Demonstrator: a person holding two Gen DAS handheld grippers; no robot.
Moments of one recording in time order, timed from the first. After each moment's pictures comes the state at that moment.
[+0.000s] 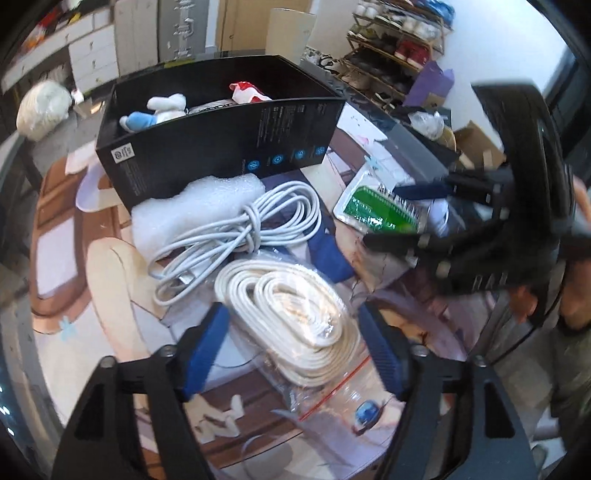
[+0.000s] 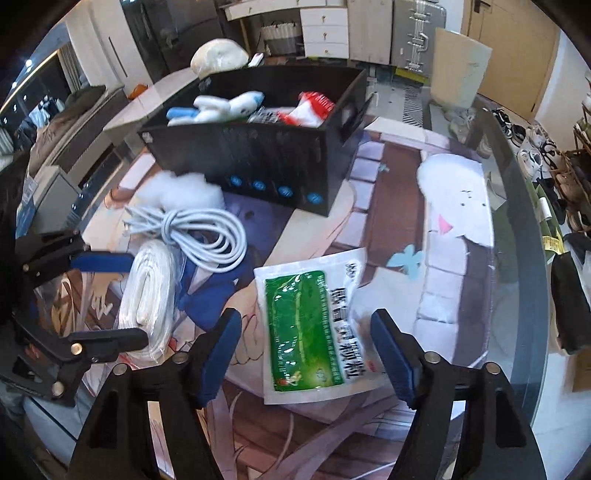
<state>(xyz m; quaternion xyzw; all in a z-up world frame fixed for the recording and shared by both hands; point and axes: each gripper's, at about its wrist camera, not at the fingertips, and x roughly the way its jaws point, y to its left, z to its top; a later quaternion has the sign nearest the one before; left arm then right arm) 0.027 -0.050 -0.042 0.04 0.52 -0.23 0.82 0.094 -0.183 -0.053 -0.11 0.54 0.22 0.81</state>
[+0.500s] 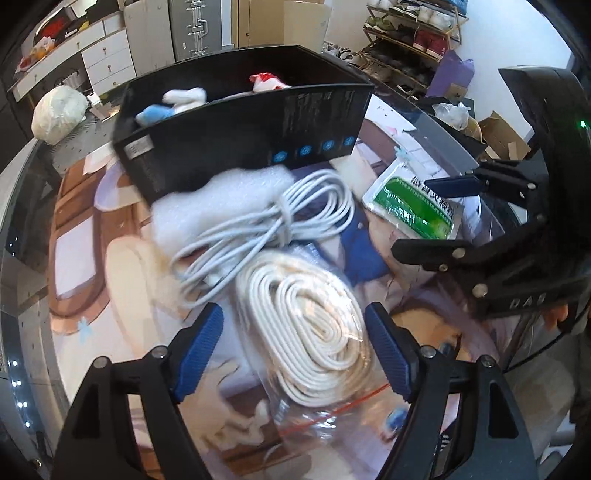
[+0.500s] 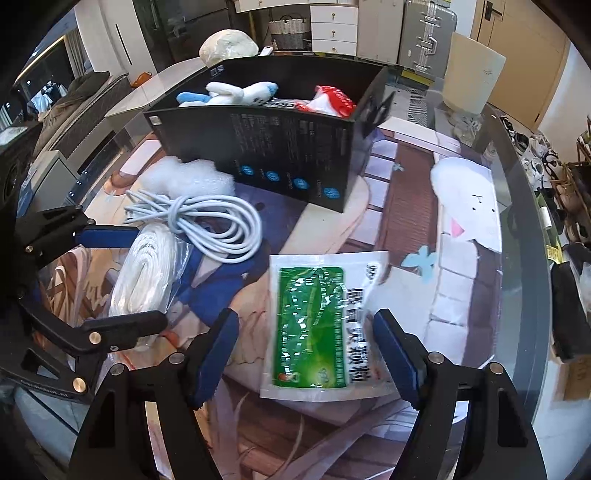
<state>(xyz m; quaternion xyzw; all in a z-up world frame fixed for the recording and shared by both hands) 0.043 -0.059 -0.055 0.05 0.53 -0.18 0.83 0.091 -0.173 -0.055 -0.12 0.53 0.23 0.80</state>
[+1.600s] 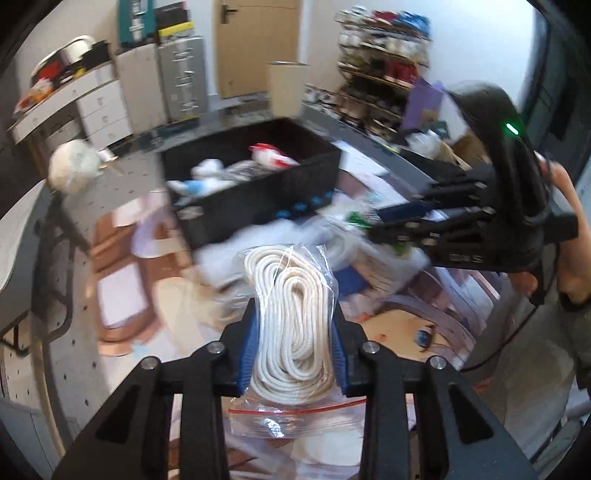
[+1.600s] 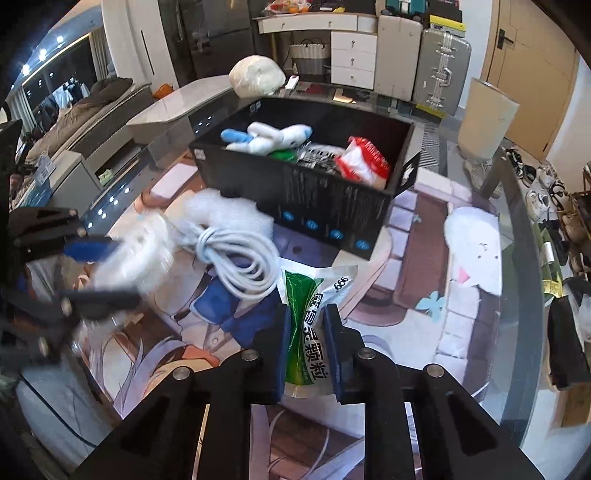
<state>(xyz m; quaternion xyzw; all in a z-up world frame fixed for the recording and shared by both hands) 0.006 -0.034 -0.007 0.08 0.44 -0.24 0.86 0.085 -0.161 -0.020 -0.13 0.48 0.25 0.83</state>
